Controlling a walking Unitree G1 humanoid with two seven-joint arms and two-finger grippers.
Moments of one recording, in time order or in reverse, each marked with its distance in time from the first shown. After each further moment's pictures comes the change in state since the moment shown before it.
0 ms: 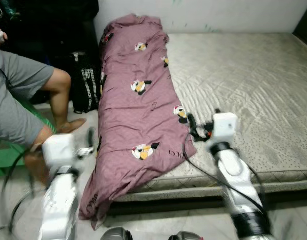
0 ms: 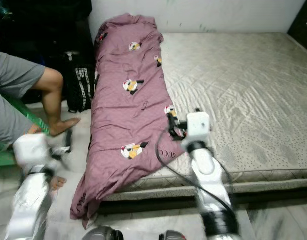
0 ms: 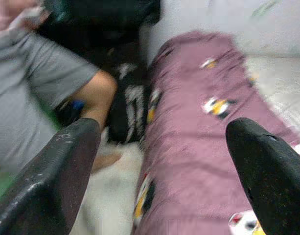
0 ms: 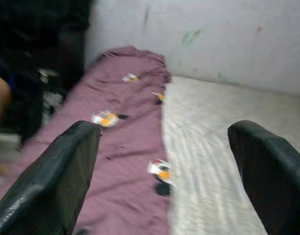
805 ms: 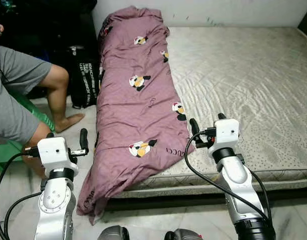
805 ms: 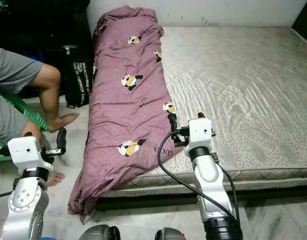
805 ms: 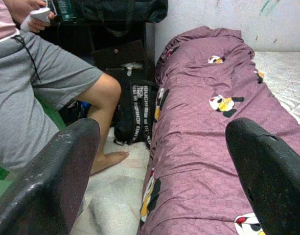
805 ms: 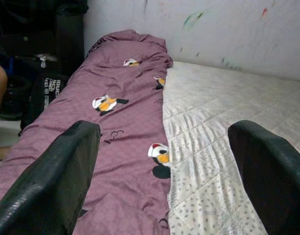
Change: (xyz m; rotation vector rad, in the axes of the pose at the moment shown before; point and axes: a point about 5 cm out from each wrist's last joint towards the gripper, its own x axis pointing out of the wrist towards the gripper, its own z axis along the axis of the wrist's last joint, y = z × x) left arm 0.007 -0.003 0.015 0.041 -0.046 0.007; right arm -0.005 0.007 -0.003 0.034 0.021 -0.001
